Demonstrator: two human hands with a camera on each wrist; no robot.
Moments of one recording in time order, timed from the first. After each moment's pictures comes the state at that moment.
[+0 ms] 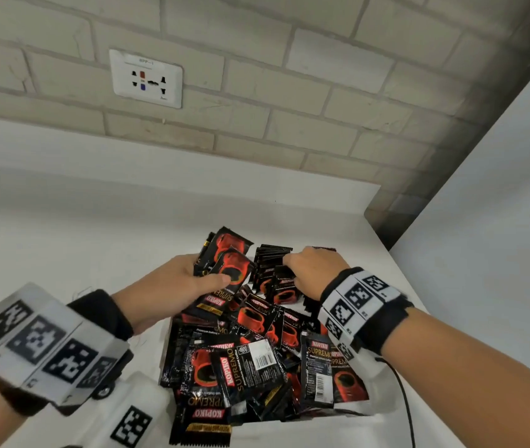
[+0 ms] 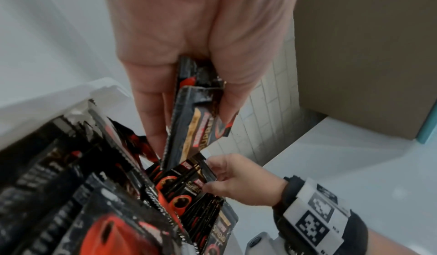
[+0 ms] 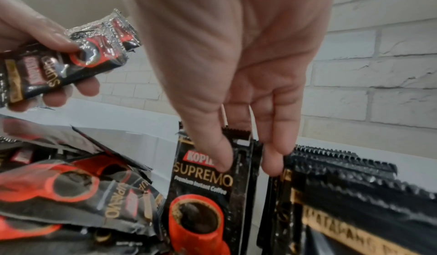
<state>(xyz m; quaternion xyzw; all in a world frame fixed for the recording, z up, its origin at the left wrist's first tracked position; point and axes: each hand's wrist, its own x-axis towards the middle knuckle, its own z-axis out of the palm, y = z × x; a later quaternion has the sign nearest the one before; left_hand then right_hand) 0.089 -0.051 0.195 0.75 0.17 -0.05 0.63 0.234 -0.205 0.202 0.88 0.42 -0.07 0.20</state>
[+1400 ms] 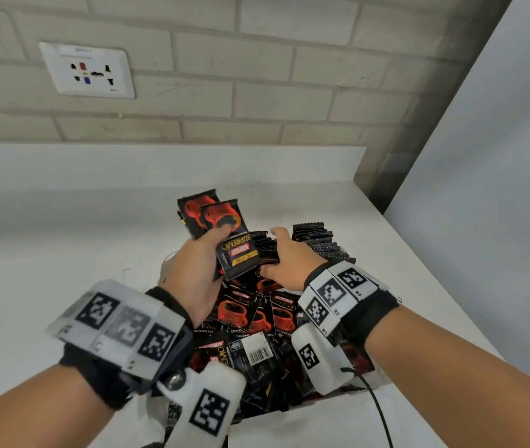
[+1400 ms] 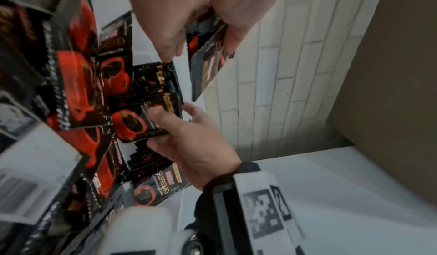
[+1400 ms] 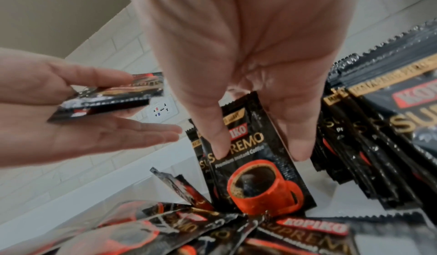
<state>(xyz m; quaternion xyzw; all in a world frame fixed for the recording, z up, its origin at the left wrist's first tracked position) 0.143 -0.100 0.191 0.44 0.26 0.13 0.85 0.232 -0.207 0.174 0.92 0.25 -0.22 -0.18</state>
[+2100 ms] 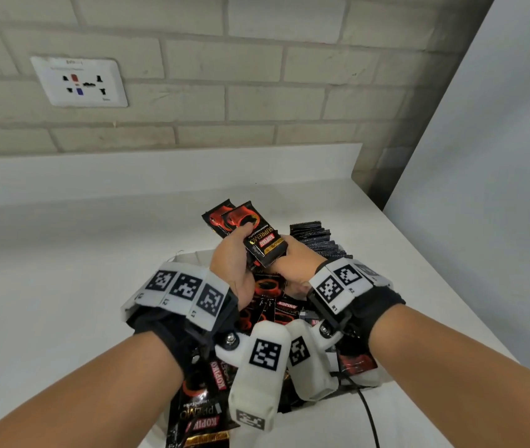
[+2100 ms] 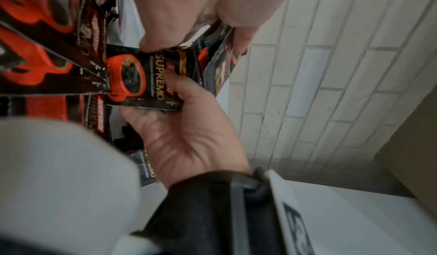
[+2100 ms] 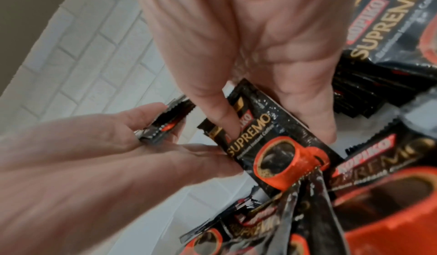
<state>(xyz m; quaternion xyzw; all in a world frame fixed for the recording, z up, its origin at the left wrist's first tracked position) 0.186 -0.127 0.179 0.36 0.32 0.09 0.87 0.243 -0.202 0.153 0.85 0.14 -0.28 -0.43</state>
